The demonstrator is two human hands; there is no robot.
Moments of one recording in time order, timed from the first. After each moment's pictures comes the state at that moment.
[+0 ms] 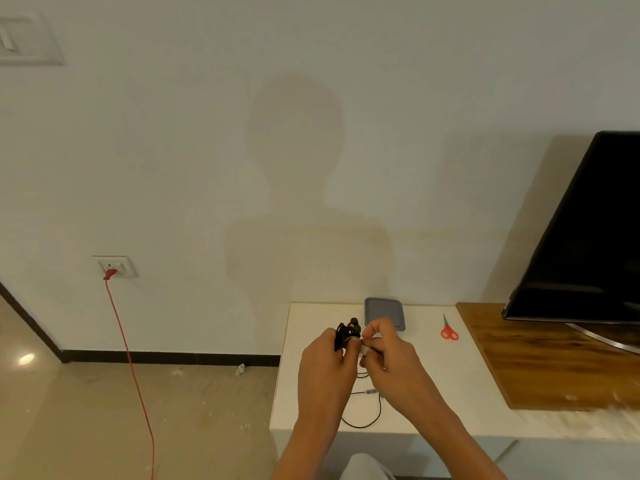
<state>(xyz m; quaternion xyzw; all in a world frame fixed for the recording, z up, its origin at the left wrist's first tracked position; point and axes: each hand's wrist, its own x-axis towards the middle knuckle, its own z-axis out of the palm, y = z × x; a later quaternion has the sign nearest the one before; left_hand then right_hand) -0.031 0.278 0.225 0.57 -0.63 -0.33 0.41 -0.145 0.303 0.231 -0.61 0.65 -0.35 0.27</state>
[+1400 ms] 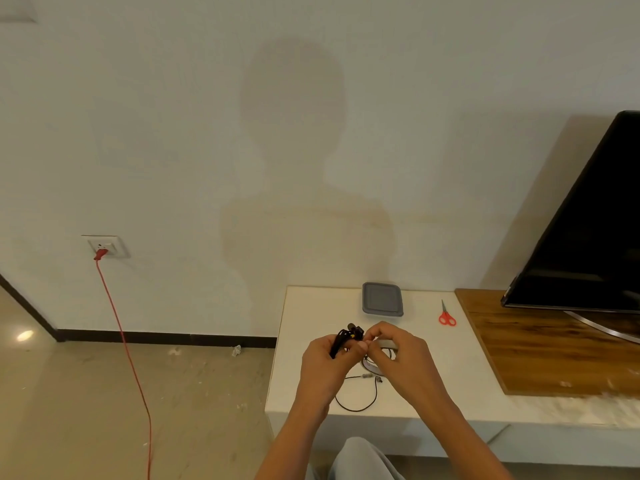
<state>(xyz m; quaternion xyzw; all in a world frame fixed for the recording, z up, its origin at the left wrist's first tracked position) -0.028 0.260 0.177 0.50 -0.53 -0.56 0.39 -0.166 0.289 0.196 -0.58 0.68 -0.37 0.25</state>
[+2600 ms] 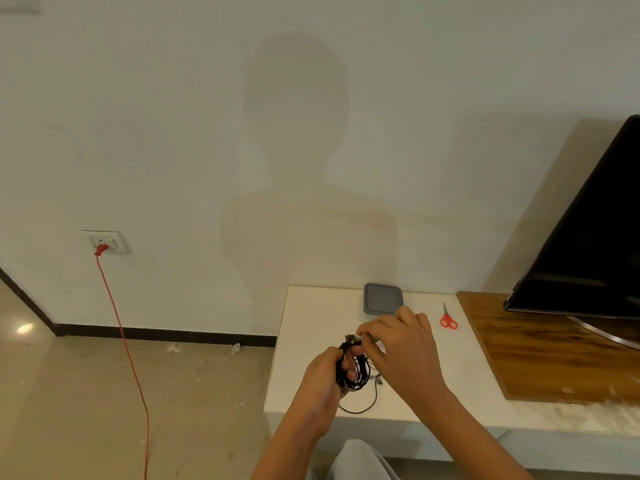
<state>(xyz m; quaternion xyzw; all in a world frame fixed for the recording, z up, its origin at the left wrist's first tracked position) -0.026 0.265 0.184 0.46 -0.25 -0.77 0.36 -0.169 0.271 0.195 -0.73 0.59 -0.28 -0.19</state>
